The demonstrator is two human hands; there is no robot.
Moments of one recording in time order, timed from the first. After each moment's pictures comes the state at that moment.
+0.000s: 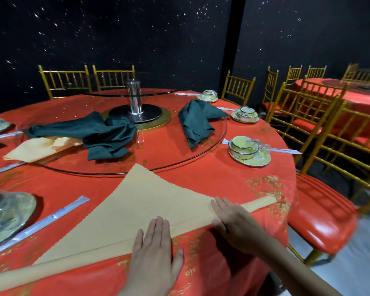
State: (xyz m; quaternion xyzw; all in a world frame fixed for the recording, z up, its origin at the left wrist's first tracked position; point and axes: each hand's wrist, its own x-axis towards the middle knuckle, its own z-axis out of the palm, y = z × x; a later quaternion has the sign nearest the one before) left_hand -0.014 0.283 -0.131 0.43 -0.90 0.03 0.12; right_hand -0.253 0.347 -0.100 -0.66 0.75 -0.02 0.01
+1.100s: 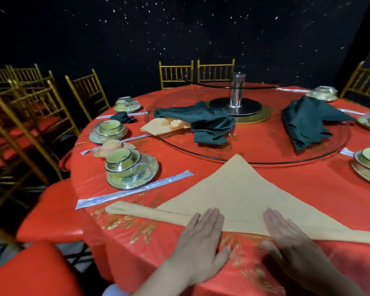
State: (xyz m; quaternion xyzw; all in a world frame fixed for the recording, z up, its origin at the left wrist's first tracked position) left_hand 0.085 0.278 -0.103 0.43 -0.90 -0.09 0.01; right_hand -0.168 0.319 -0.131 -0.76 0.64 -0.10 -0.12
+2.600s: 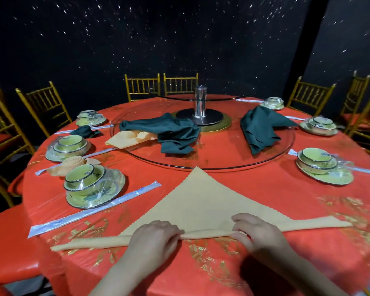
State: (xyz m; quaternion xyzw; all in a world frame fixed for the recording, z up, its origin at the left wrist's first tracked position) left_hand 0.109 0.245 -0.090 0.37 -0.91 -0.02 0.19; right_hand -0.172 0.317 -0.104 -0.73 0.65 -0.21 0.02
